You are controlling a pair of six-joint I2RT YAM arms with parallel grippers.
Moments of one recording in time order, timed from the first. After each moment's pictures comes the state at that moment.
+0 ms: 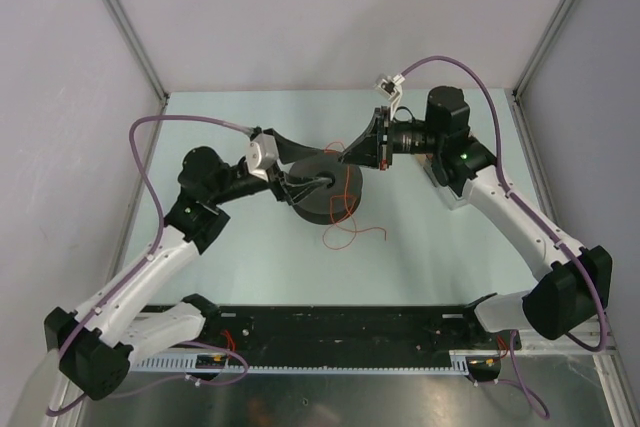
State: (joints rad) left arm -0.54 0.99 0.88 0.29 0.77 0.01; right arm 0.47 1.36 1.27 -0.02 -1.01 0.42
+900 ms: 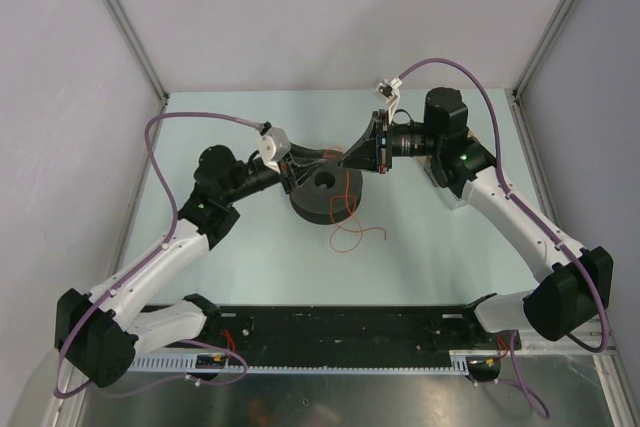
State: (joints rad) left arm -0.55 1.07 0.83 0.36 0.60 0.03; right arm 0.49 1.36 1.27 -0.05 -1.03 0.39
